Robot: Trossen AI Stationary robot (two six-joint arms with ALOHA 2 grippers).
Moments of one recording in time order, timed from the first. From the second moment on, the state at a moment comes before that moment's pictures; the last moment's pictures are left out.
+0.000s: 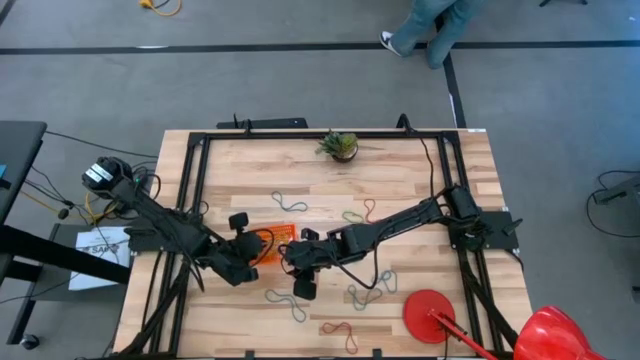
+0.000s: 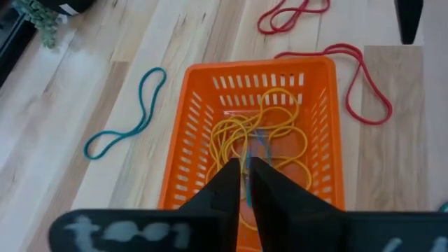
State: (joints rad) left arm -0.58 1.28 0.70 -0.51 -0.66 -0.57; right arm 0.29 2.11 1.64 -0.31 0.06 0.34
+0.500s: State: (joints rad) left arm -0.58 1.28 0.70 -0.49 -0.66 -0.59; right arm 0.29 2.11 1.64 -0.31 0.06 0.34
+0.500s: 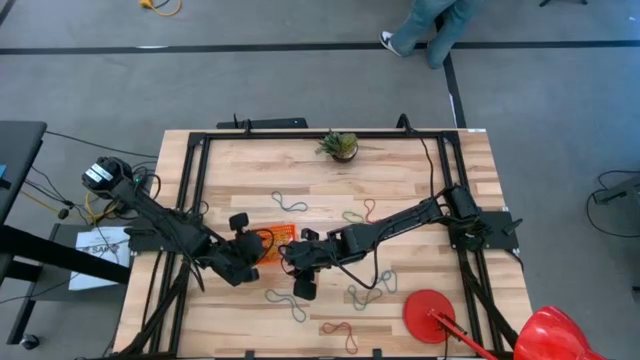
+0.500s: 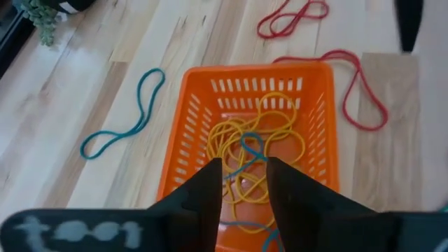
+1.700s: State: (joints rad) left arm -0.63 0.49 0.54 -0.88 -0.79 -0.68; right arm 0.34 1.69 1.17 -0.81 0.56 0.65
